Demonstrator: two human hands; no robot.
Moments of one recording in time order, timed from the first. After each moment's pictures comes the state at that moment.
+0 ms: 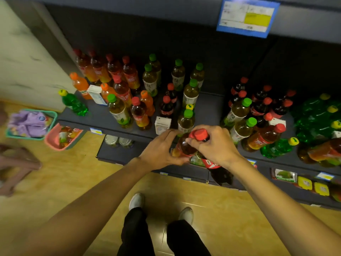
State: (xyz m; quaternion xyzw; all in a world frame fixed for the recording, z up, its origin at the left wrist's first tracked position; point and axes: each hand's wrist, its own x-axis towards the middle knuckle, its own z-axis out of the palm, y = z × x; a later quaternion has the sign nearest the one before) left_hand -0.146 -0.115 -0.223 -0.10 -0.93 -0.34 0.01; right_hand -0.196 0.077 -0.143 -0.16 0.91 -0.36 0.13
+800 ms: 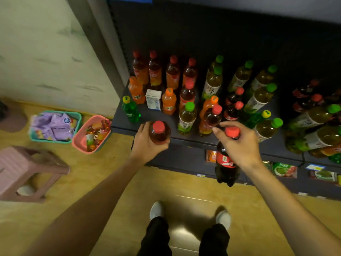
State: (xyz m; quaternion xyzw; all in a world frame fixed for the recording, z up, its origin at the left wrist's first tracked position) left_hand -0.114 -0.434 -0.248 0.19 -0.89 -0.42 0.04; right_hand -0.160 -0.181 -0.159 0.03 0.86 -0.50 0.03
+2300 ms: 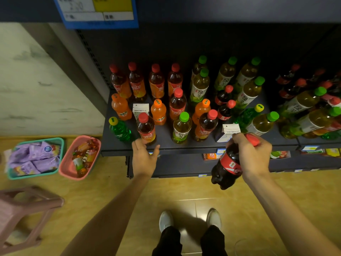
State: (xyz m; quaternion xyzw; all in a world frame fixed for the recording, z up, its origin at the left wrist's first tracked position) left_hand -0.148 -0.446 -0.297 0.20 -0.89 -0.41 0.08; right_hand -0.159 -0.206 -0.155 0.30 0.73 -0.61 -0.05
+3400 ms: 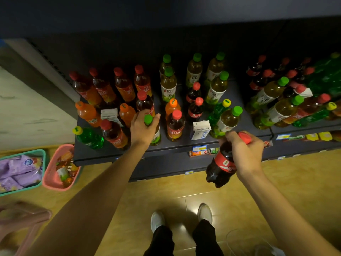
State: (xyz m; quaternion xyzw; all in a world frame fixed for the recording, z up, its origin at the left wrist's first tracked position) left_hand -0.250 -0.358 -0.260 0.12 -0.87 -0.47 0.04; right_hand -0.161 -0.122 -0.150 0.33 0.71 -0.62 -0.05
